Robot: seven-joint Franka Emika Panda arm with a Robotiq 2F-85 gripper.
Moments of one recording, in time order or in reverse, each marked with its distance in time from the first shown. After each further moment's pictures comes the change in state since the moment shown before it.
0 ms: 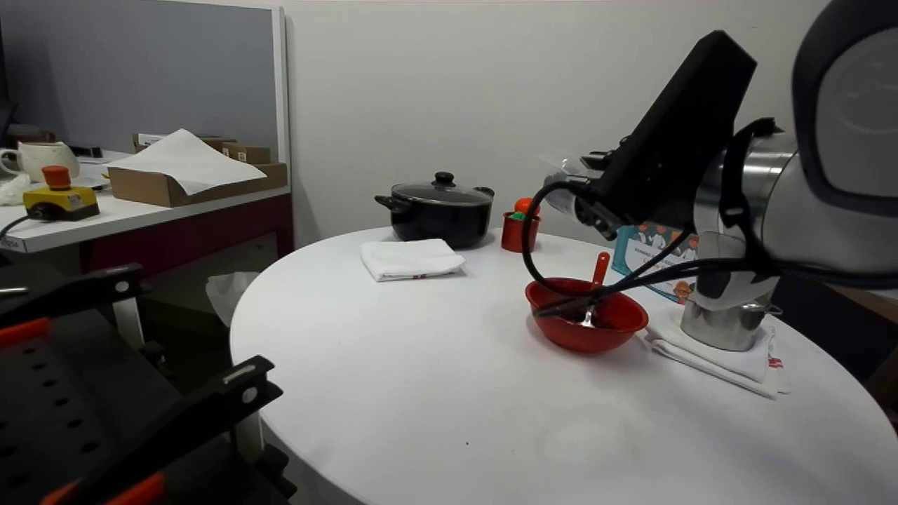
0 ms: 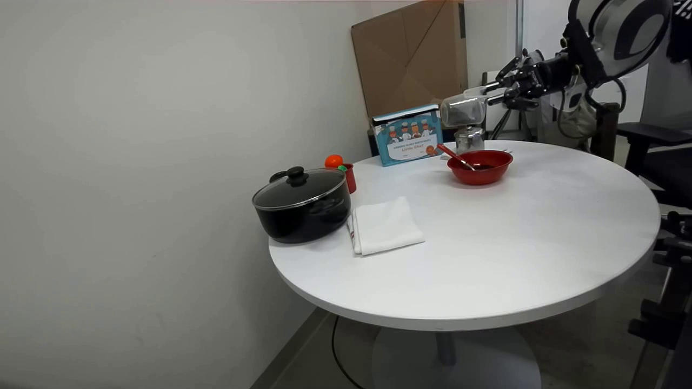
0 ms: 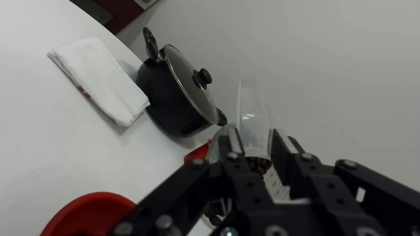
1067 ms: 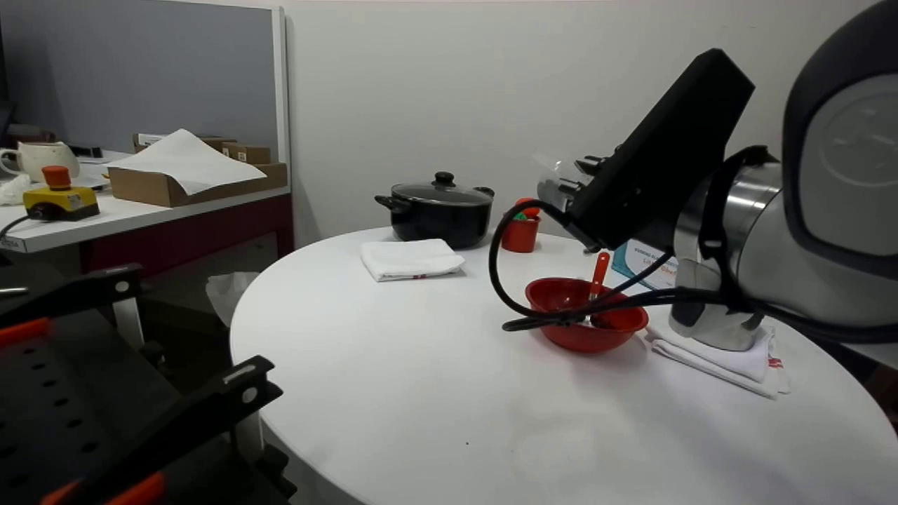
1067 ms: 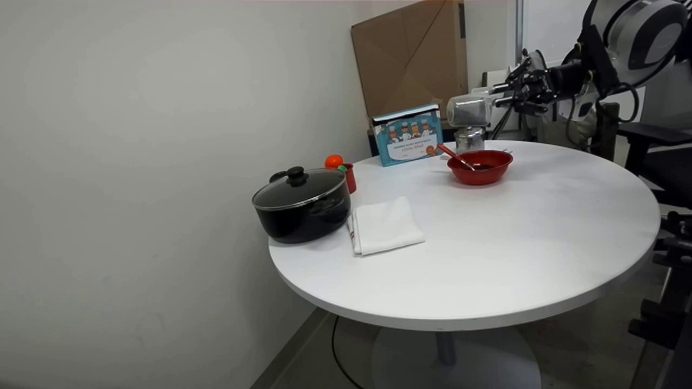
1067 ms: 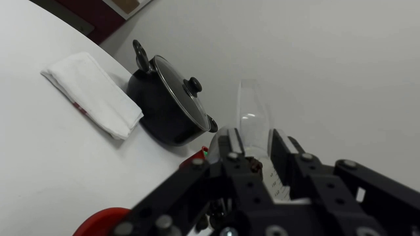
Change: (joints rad) arm 0.001 0.029 -0.037 -0.045 0.045 -0.092 -0.035
